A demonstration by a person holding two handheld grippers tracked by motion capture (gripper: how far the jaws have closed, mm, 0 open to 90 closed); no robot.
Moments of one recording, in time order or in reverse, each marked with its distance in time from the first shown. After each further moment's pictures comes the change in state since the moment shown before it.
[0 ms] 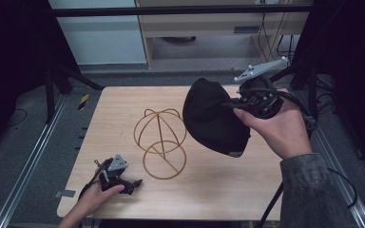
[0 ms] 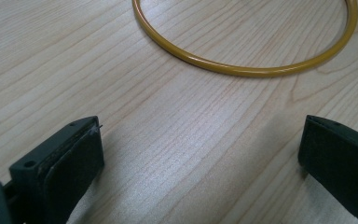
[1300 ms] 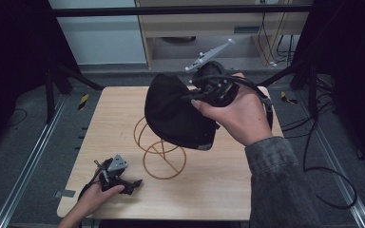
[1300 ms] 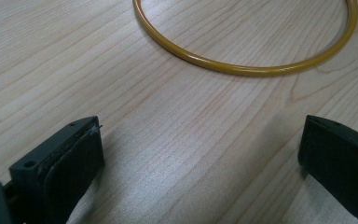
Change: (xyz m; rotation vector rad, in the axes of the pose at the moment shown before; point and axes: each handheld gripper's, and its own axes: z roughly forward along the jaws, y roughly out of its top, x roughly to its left) left arm 0.000 0.000 -0.001 0.003 -0.001 -0.004; right arm 0.051 0.065 0.028 -0.013 0.112 -0.121
